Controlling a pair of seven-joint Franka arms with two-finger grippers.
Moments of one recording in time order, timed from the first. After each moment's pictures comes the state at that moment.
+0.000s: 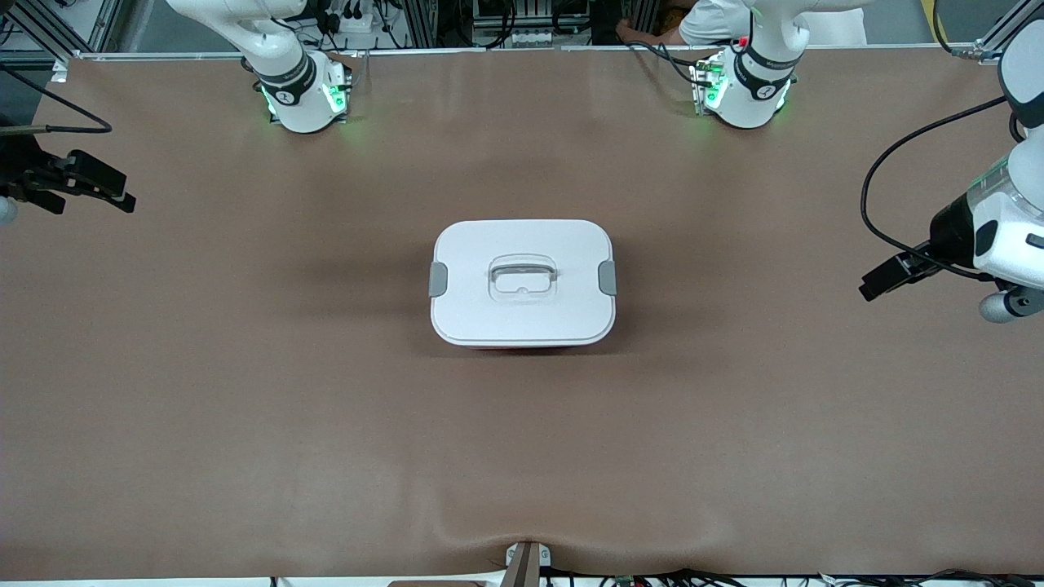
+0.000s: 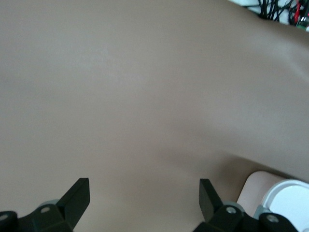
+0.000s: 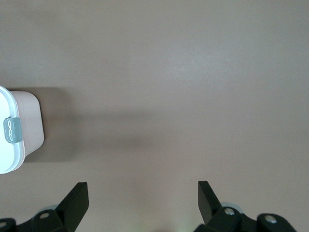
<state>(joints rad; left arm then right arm) -0.01 0.16 -0.11 -1.48 0.01 1.67 -0.47 -0.01 -0.03 -0.02 -1.57 0.04 1.50 -0.02</state>
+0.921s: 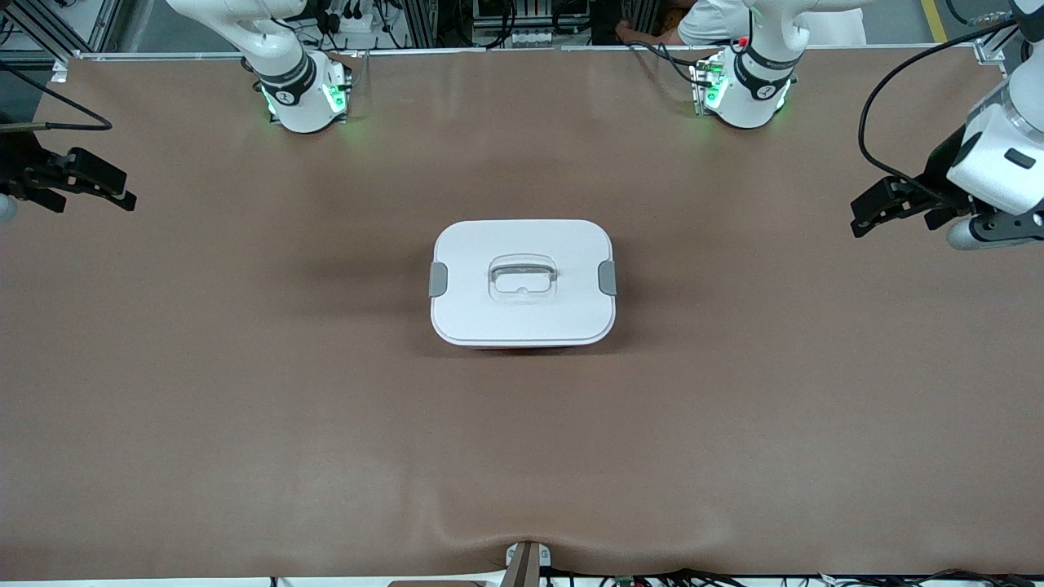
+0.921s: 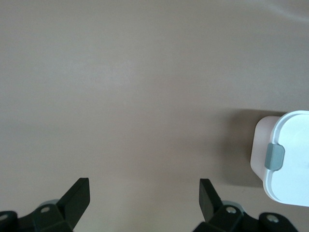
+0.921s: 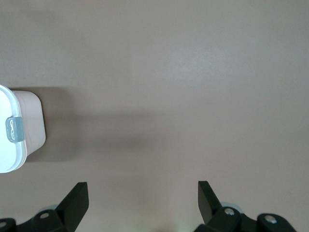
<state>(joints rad) -0.01 0.02 -0.15 -1.53 0.01 1.57 -0.24 -0.01 -0.04 -0.02 -1.58 0.05 1.50 -0.02</state>
